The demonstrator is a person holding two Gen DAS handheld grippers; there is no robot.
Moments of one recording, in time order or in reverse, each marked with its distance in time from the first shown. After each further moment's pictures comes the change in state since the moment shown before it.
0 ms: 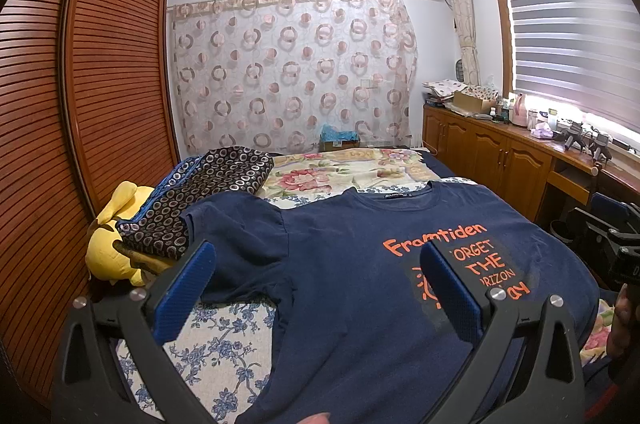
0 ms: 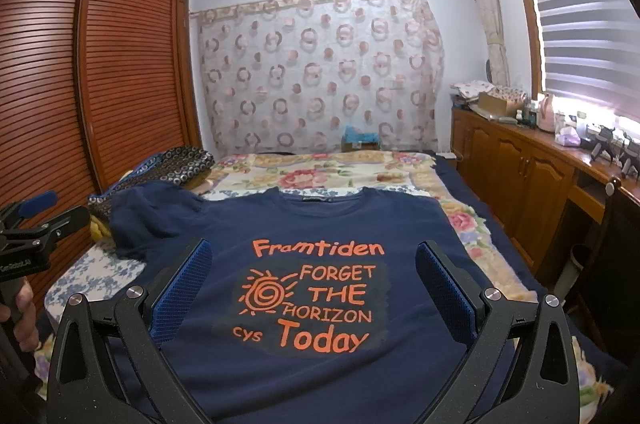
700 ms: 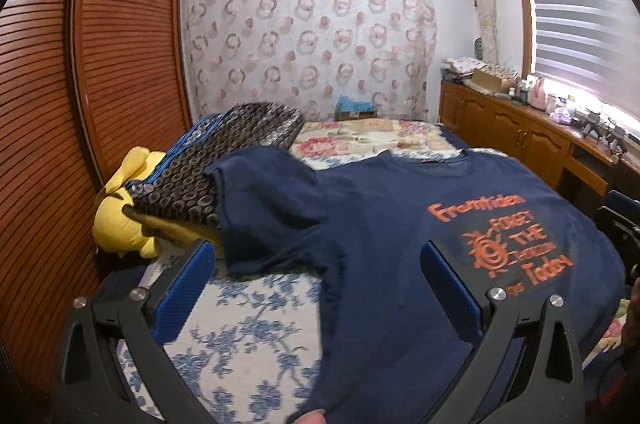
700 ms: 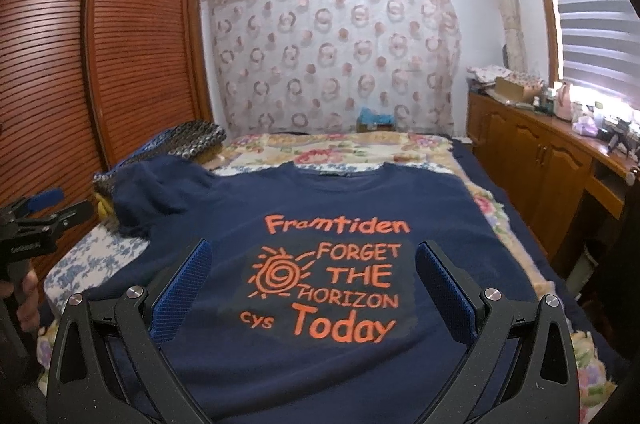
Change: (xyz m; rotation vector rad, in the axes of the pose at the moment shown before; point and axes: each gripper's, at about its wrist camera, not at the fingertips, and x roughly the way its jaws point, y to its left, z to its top) left arm 0.033 0.046 -0.023 -0.026 0.115 0.050; right arm 0.031 0.009 -0.022 -0.023 0.077 0.072
